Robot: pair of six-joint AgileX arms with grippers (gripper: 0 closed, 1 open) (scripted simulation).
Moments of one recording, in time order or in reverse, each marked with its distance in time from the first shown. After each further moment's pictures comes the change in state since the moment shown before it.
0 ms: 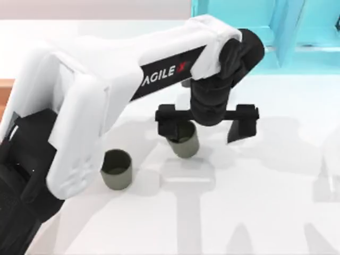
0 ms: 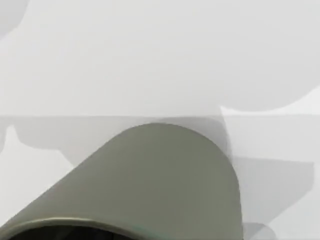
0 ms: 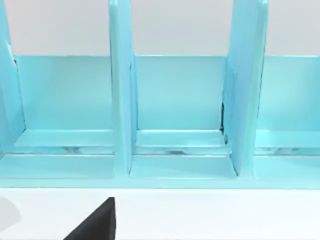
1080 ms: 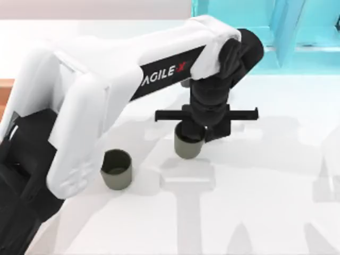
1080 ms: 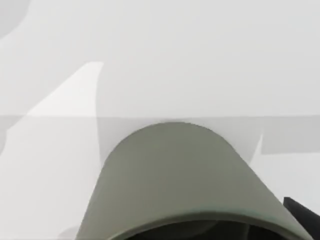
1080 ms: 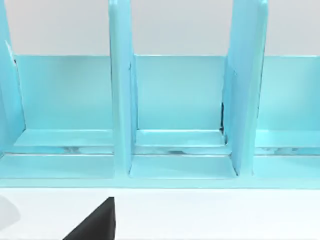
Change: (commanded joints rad) left arm 0.000 0.000 0.000 0.000 0.000 0.000; right arm 0.000 0.000 0.000 0.000 0.000 0.000
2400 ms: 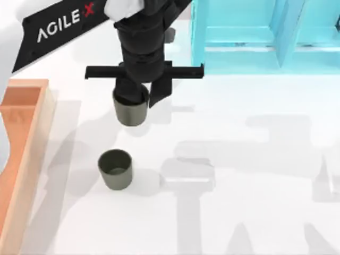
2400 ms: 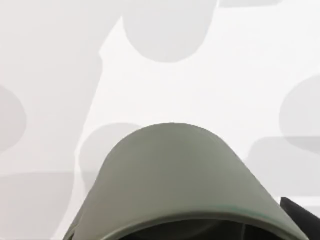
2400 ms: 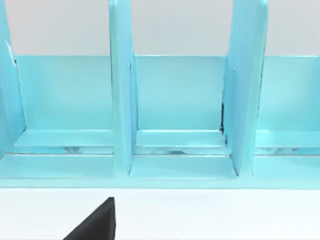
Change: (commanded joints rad) left arm 0.167 -0.318 -0.140 -0.164 0.008 0.173; right arm 0.000 0.000 0.000 0.000 0.000 0.000
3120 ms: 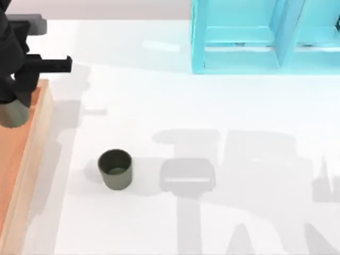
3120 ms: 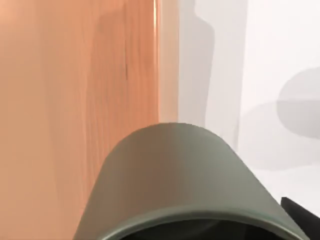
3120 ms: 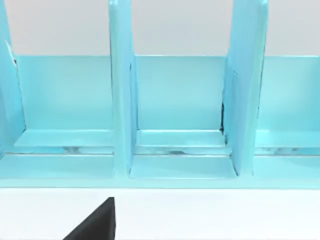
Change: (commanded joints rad) left arm 0.436 -0.371 -0.350 -0.033 0.063 0.418; right arm 0.000 0.000 0.000 0.000 0.000 0.000
